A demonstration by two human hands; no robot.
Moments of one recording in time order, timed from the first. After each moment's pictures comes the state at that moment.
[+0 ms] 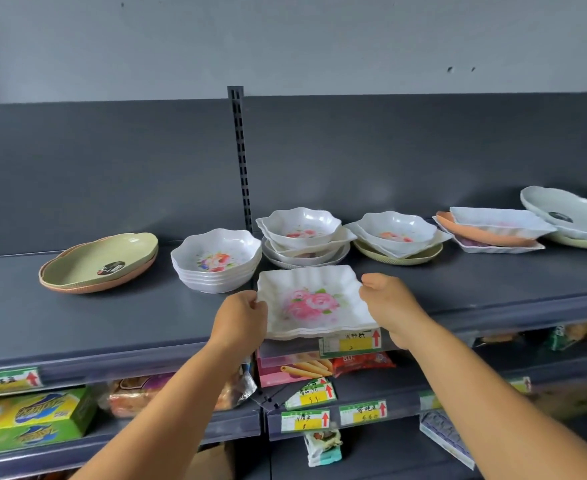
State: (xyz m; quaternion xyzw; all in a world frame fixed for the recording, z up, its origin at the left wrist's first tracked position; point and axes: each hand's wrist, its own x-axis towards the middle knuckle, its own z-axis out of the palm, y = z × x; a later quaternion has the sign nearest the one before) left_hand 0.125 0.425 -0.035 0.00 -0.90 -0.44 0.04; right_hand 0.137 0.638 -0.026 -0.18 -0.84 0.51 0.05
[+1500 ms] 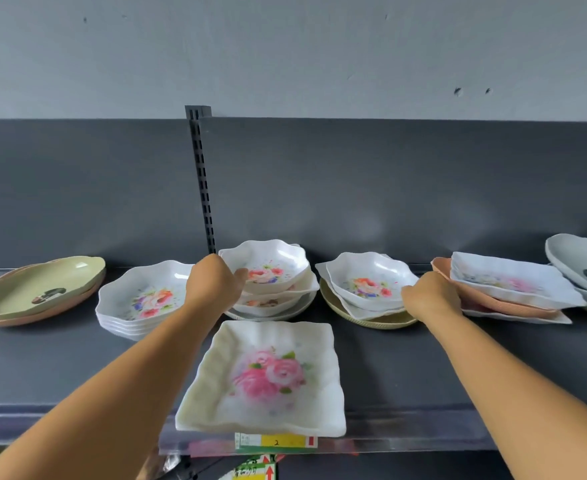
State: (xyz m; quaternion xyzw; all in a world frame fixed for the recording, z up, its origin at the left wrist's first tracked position) left_hand -0.003 0.515 0.018 0.14 -0.94 -0.27 0.12; right_hand 0.008 0.807 0.000 -0.28 -0.91 0.29 0.09
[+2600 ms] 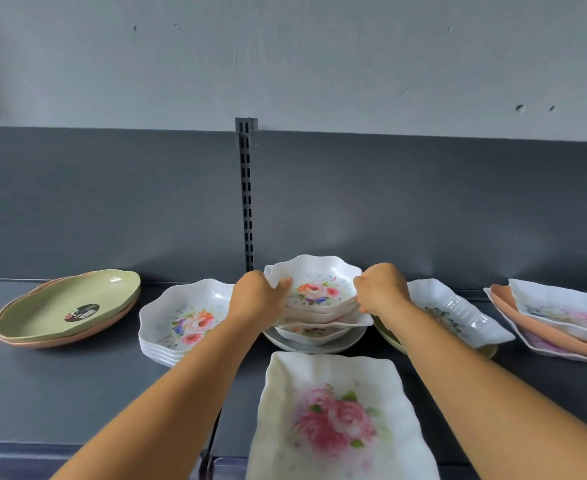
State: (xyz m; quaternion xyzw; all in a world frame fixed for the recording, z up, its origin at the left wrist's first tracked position) left_hand -0.034 0.488 0.017 0.08 -0.91 -0.39 0.10; right_hand -0.049 0.668 0.025 -0.15 -0.90 0.39 0.10
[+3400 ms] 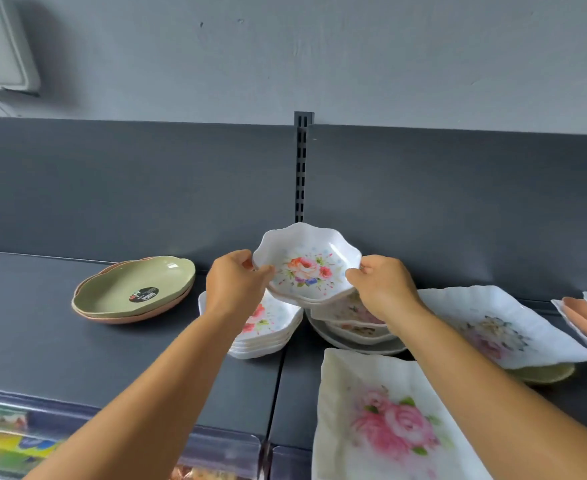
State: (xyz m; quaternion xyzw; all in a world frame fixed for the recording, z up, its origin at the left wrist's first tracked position) left_hand -0.010 0.400 0.025 0.12 -0.81 -0.53 0.22; right_hand -0.032 0.598 0.031 0.01 -0.89 0.44 0.12
